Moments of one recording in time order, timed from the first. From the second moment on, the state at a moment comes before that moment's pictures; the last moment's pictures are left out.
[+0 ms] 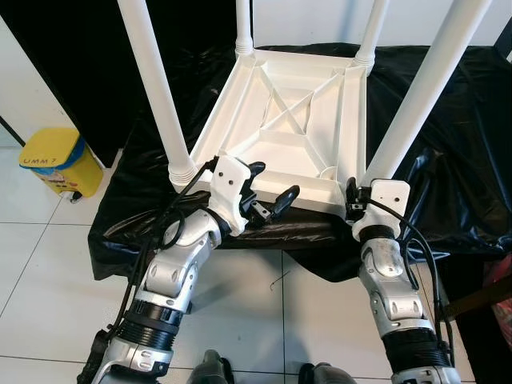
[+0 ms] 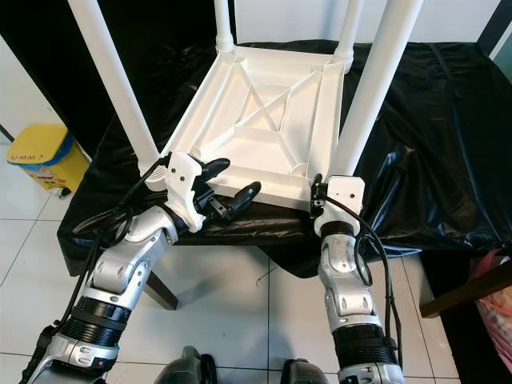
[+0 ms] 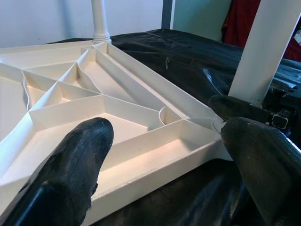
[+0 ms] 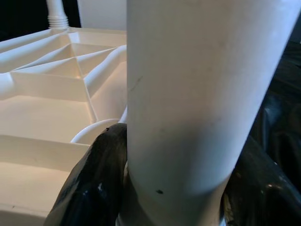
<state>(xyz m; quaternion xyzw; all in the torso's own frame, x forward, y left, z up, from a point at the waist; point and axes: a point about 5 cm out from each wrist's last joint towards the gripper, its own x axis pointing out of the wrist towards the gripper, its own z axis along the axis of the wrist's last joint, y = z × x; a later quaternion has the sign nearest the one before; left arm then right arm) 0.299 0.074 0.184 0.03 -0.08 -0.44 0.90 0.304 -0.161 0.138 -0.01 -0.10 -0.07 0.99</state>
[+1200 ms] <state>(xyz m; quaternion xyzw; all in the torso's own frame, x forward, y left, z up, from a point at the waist) 0.275 0.050 0.169 0.08 -0.03 -0.49 0.87 0.326 -0.189 0.151 -0.09 -0.06 0.29 0.95</state>
